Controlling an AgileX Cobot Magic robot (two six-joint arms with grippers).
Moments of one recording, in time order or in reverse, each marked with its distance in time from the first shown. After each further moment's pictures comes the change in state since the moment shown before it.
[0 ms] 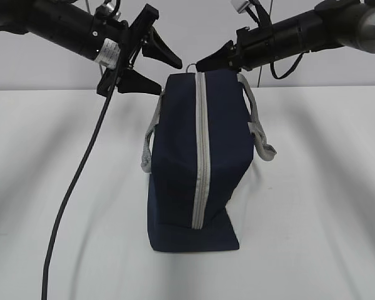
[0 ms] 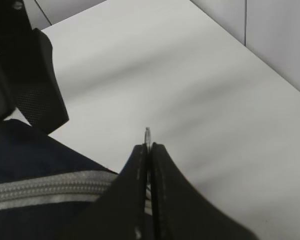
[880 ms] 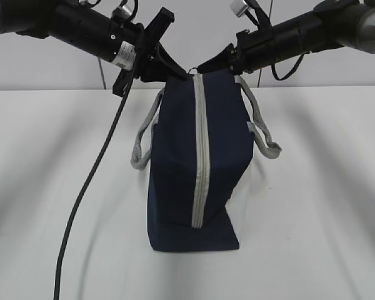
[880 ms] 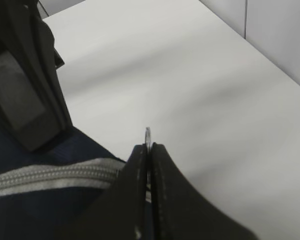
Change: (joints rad) left arm -0.035 0.082 -0.097 -0.008 -0.023 -0.008; right arm 0.000 0.000 0.000 -0.033 0.000 -0.005
